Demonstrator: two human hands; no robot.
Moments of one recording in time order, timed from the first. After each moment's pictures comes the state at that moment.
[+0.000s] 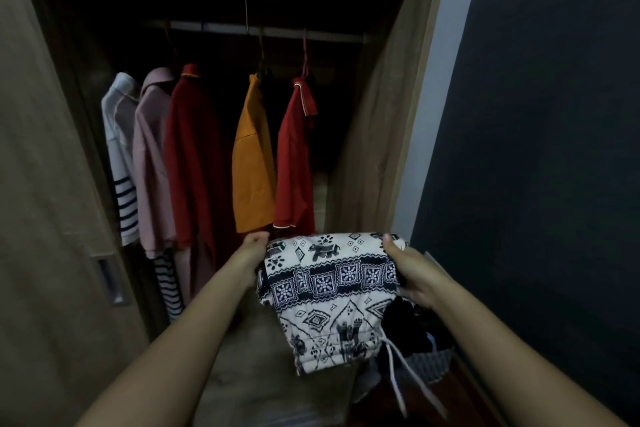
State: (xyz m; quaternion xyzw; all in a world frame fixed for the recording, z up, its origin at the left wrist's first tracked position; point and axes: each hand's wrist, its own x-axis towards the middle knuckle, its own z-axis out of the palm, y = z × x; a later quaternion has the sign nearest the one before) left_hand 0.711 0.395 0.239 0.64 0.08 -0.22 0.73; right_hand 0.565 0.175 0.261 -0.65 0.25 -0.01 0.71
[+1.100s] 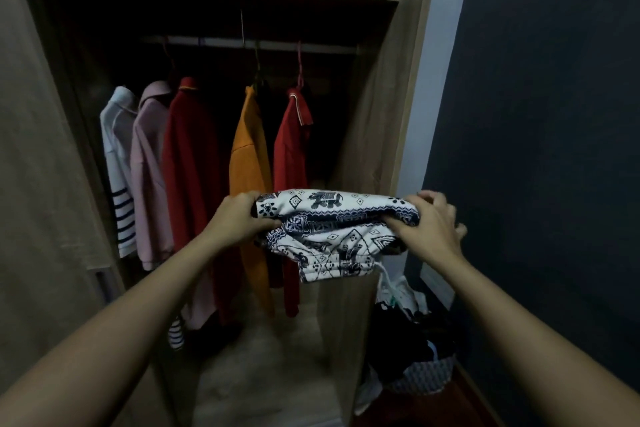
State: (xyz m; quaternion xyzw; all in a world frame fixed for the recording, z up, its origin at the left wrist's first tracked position) left_hand 0.714 0.420 0.324 0.91 -0.28 0.09 0.30; right_hand 0.557 0.160 0.322 -0.91 0.25 -0.25 0.21
